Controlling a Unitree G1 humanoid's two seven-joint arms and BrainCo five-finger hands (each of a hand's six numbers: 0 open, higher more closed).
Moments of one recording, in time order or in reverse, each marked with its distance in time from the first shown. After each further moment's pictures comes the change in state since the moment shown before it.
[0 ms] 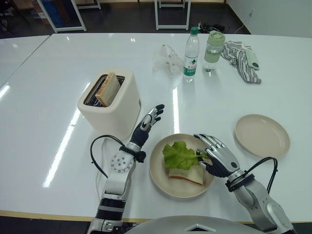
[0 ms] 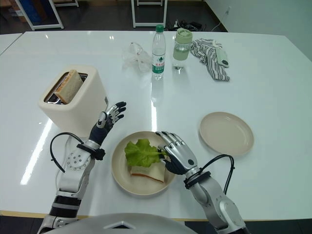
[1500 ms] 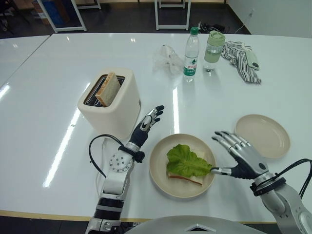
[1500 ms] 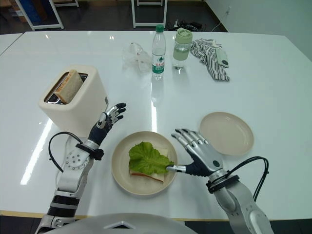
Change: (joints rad) left arm 0.000 0.032 0.008 -0.042 0.029 -0.003 0.002; right arm 0.138 -0.038 -0.263 -0.211 0.274 -0.007 0.101
